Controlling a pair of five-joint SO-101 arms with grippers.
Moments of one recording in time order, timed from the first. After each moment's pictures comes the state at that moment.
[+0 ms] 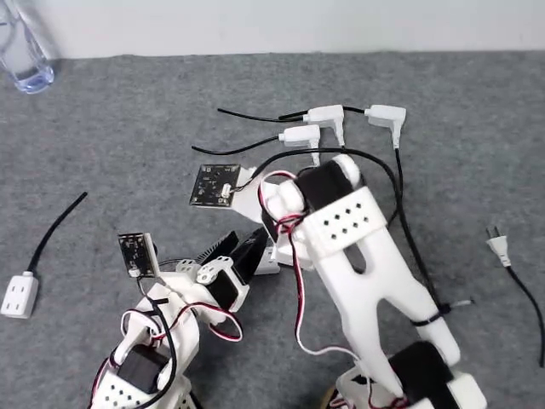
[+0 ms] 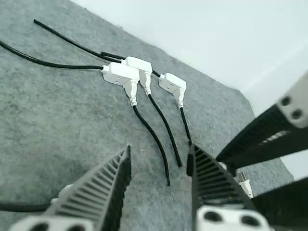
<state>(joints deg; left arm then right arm) 24.2 -101.8 96.7 38.5 45.1 -32.4 -13.1 1.5 100.0 46.5</state>
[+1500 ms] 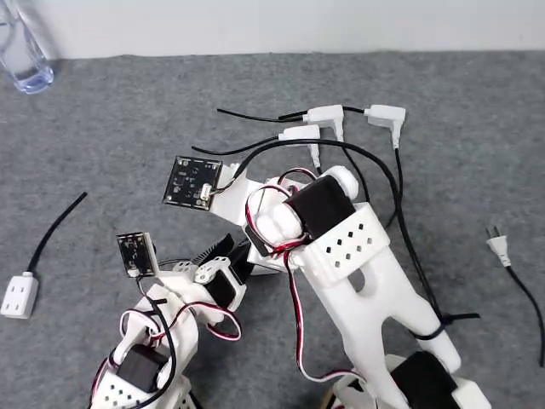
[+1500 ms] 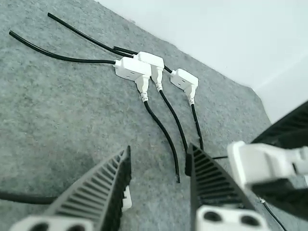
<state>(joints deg) 23.8 -101.8 97.1 39.9 45.3 -40.2 -15.3 -6.2 100.5 38.9</state>
